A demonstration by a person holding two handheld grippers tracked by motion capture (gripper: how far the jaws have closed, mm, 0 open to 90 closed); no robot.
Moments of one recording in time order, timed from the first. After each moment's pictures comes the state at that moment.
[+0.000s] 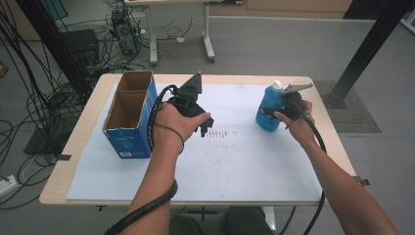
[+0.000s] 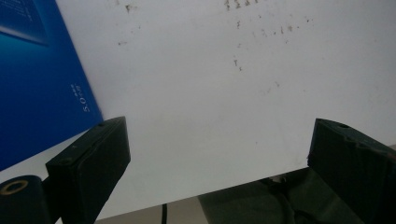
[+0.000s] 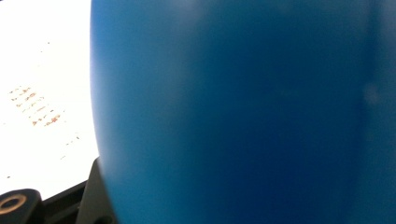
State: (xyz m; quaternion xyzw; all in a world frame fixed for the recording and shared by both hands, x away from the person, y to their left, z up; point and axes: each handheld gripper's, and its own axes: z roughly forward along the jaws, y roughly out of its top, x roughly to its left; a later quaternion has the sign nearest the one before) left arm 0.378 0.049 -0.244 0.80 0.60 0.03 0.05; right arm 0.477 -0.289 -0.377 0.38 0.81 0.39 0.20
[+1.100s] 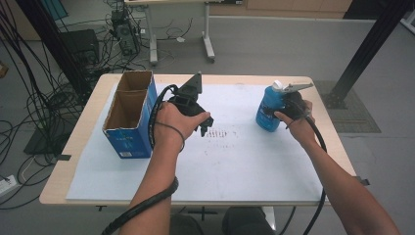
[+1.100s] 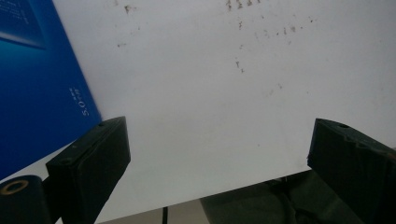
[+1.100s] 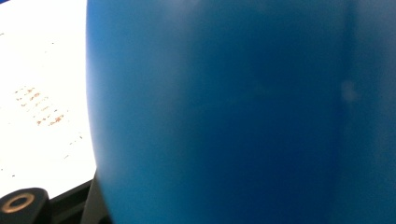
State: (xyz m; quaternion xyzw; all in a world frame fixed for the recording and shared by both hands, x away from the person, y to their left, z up) left arm 0.385 0.048 -0.249 0.80 0.60 0.02 0.04; right arm 0.478 -0.289 -0.376 0.38 0.82 0.40 0.19
